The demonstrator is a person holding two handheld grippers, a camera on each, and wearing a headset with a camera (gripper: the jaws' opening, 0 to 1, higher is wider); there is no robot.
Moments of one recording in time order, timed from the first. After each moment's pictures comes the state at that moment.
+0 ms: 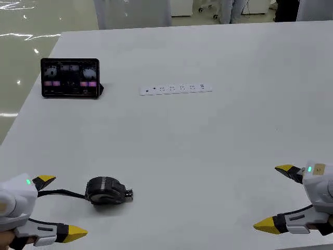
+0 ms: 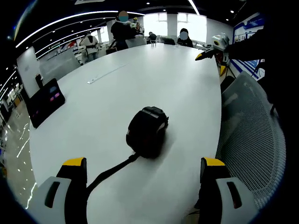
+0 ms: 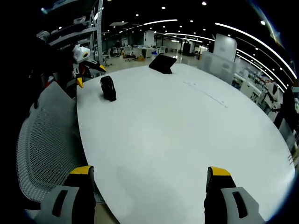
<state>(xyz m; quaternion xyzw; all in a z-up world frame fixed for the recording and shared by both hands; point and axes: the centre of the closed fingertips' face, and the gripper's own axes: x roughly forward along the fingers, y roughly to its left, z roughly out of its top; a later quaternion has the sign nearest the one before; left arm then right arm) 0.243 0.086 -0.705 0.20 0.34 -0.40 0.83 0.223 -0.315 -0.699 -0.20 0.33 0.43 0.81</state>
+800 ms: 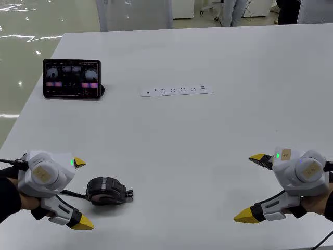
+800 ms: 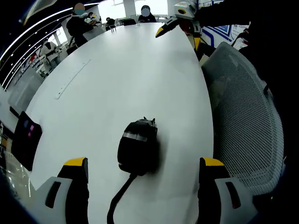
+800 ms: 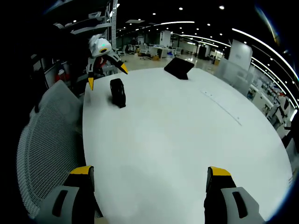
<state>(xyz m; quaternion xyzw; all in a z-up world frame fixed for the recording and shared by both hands) 0.262 0.046 -0.709 0.33 0.36 -0.51 0.70 0.247 -0.267 -0.693 -0.23 0.32 0.48 0.78</state>
